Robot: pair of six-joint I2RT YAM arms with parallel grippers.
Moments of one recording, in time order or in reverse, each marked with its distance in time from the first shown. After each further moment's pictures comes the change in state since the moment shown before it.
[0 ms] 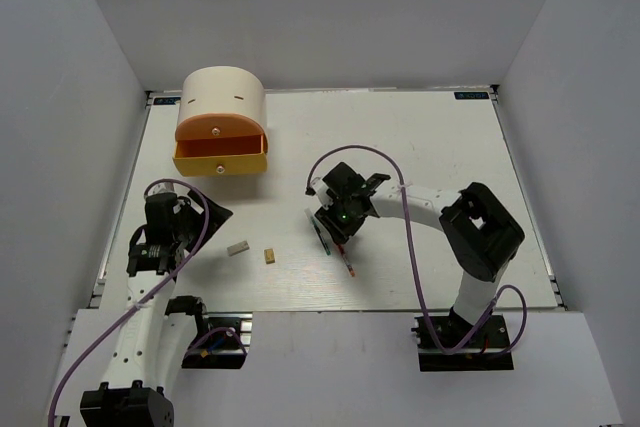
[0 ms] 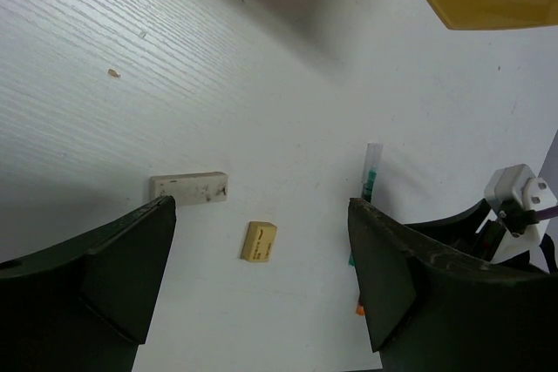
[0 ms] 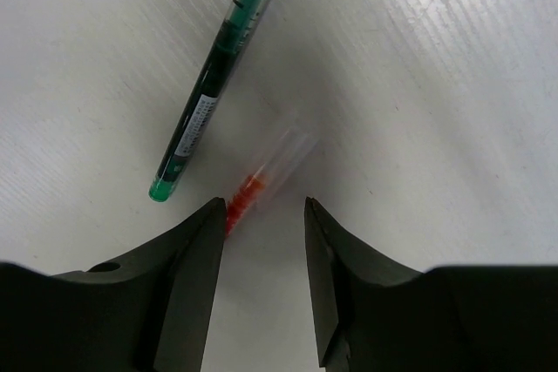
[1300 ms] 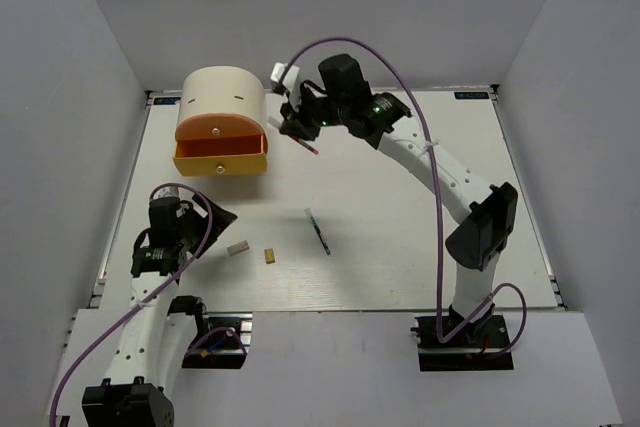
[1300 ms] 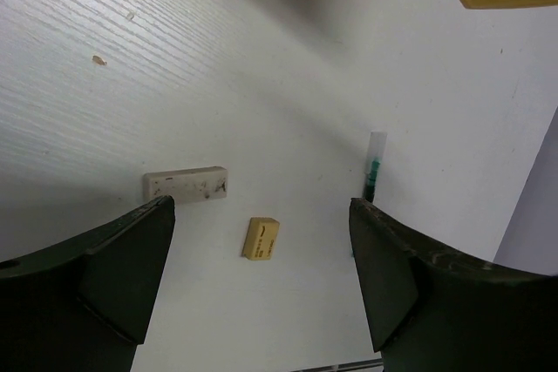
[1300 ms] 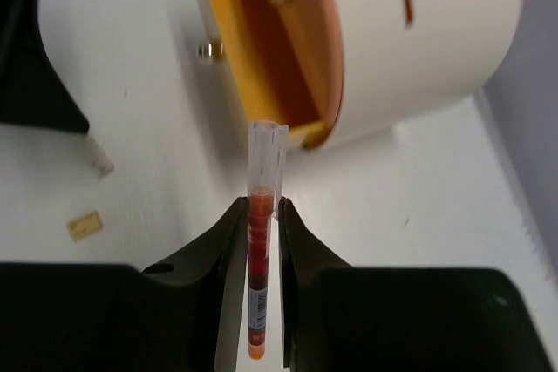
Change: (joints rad) left arm 0.000 0.000 -0.067 0.057 0.047 -0.007; right arm -0.068 0.074 0.816 -0.085 -0.272 -0.325
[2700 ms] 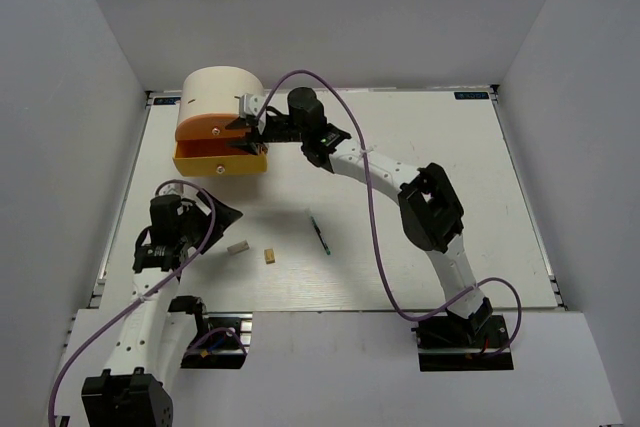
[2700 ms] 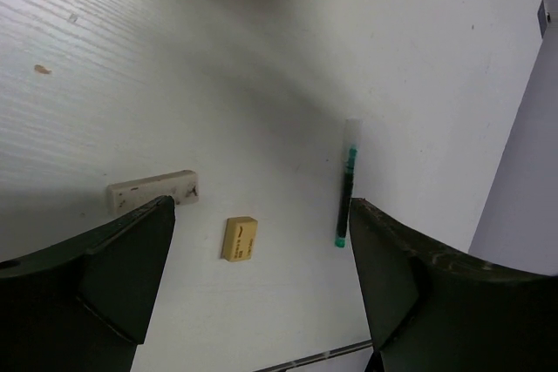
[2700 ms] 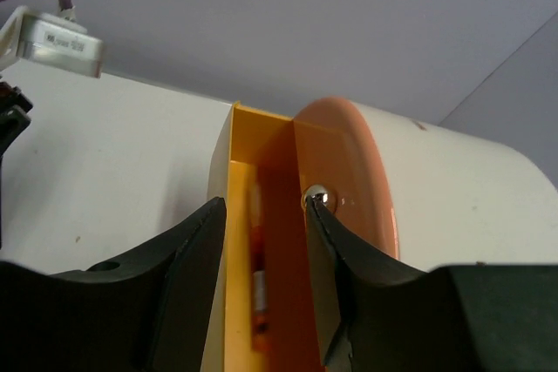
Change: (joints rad) left arm 0.000 0.030 -0.018 0.072 0.077 0.004; right arm 0.070 0.332 -0.043 0.924 -0.320 0.034
